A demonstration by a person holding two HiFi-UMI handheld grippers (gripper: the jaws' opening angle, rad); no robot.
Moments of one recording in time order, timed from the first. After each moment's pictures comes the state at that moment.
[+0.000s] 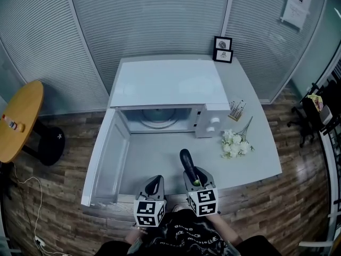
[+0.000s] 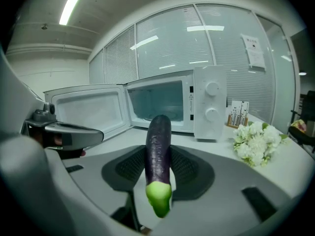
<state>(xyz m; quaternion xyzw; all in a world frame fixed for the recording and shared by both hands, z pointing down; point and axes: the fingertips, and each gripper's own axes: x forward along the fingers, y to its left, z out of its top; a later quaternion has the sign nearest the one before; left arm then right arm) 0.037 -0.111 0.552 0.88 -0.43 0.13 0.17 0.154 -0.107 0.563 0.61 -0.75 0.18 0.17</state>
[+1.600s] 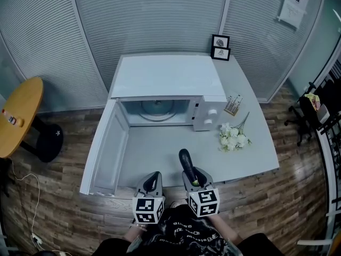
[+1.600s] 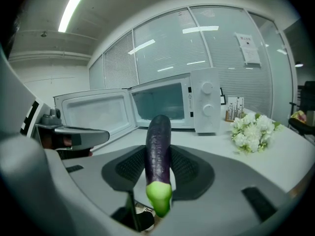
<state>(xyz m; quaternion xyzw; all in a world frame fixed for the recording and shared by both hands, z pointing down) 0.028 -0.090 0.551 0.87 -0.44 0.12 0.16 0.146 -0.071 0.564 0.61 -0.75 0.19 0.14</state>
